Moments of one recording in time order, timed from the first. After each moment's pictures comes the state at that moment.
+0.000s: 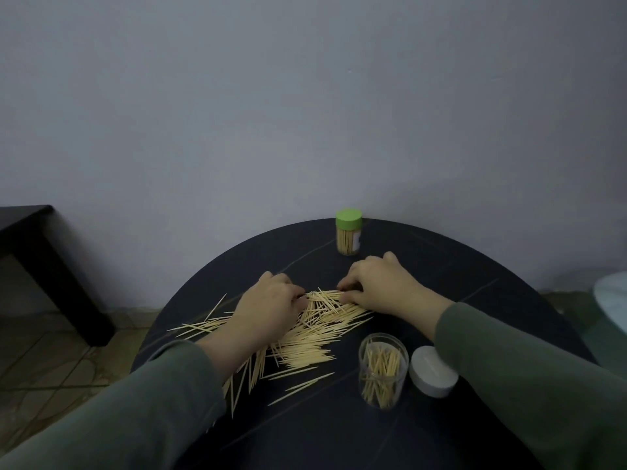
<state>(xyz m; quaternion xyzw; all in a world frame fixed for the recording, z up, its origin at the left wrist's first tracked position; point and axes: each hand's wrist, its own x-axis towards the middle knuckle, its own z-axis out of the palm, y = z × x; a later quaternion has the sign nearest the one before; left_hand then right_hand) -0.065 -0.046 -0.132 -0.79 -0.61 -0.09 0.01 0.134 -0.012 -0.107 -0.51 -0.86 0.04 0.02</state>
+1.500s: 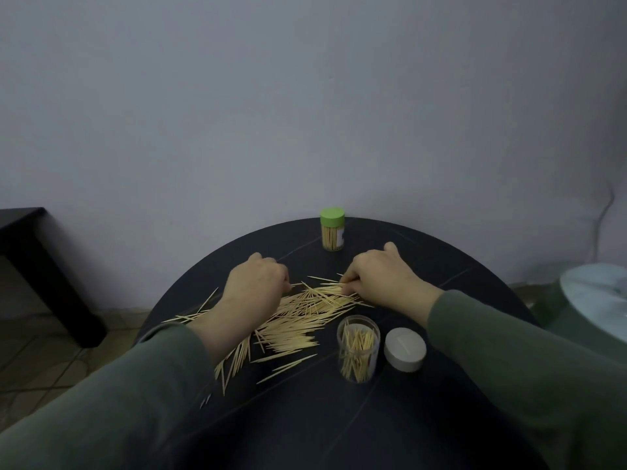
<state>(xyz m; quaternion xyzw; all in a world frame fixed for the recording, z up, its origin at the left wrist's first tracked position) -0.052 -0.066 -0.097 -0.77 -0.63 -0.05 0.11 0.153 -0.045 -0.090 -0.55 -0.84 0.00 0.04</state>
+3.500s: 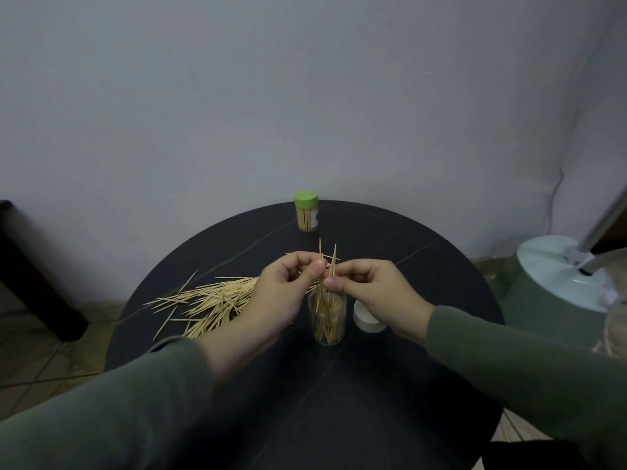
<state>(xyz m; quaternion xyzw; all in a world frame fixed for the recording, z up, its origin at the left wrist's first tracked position) 0.011 -0.134 -0.107 -0.59 -0.44 -0.49 -0.47 0.177 -0.145 -0.102 -0.42 -0.59 0.51 0.46</state>
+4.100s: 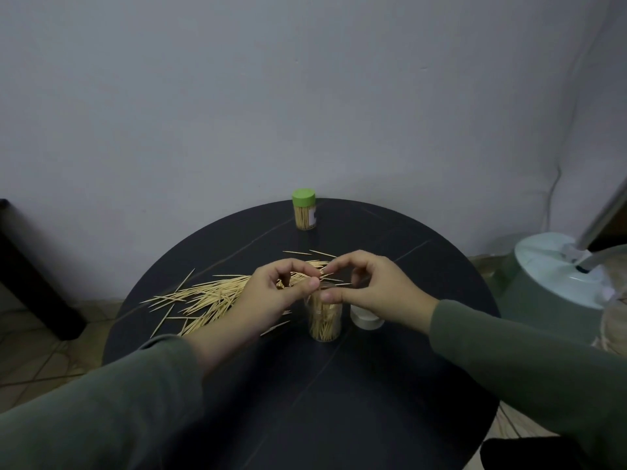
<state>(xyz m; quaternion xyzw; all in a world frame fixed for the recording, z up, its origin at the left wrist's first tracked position) -0.015 -0.127 -0.116 -0.69 -0.42 -0.41 -0.43 0.188 -0.146 -0.090 -0.49 -0.72 0.36 0.33</state>
